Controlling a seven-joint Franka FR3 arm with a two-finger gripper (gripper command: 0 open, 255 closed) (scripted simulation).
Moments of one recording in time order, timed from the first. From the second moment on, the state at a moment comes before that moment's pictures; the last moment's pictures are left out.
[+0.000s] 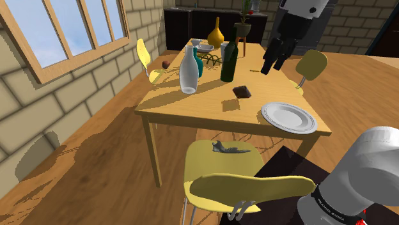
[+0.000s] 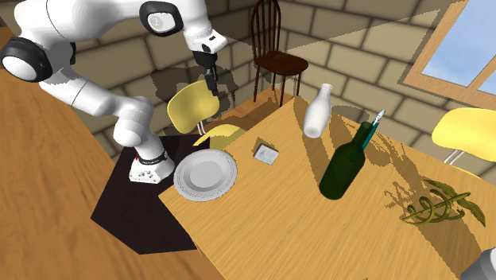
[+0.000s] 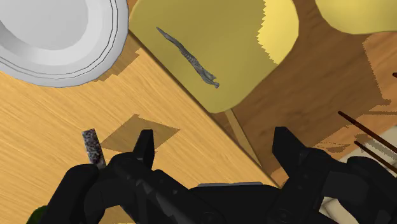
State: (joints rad) arm 0.02 -0.78 -0.03 -2.32 0.07 1.69 -0.04
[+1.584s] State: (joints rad) arm -0.09 0.00 0.03 -2.05 -0.42 1.99 0.01
